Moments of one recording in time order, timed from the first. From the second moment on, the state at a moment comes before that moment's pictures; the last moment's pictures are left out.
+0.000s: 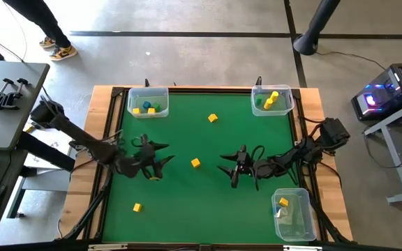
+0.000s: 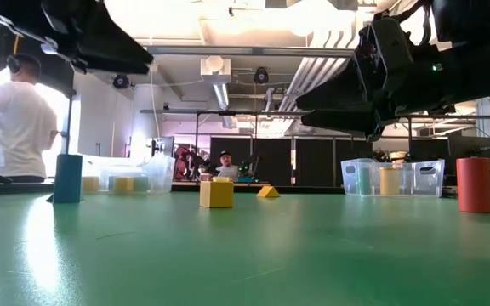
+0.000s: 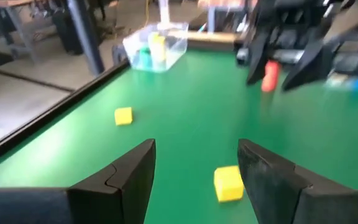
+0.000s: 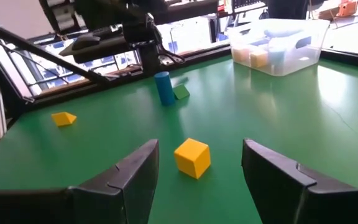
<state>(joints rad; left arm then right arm) -0.52 1.09 0.50 0.10 -0.93 -0.34 0.38 1.72 0.43 1.10 0.62 0.31</state>
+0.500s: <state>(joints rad) -0.43 1.44 0.94 -0.74 -0.76 -0.54 0.38 1.71 0.48 1.18 0.54 0.26</state>
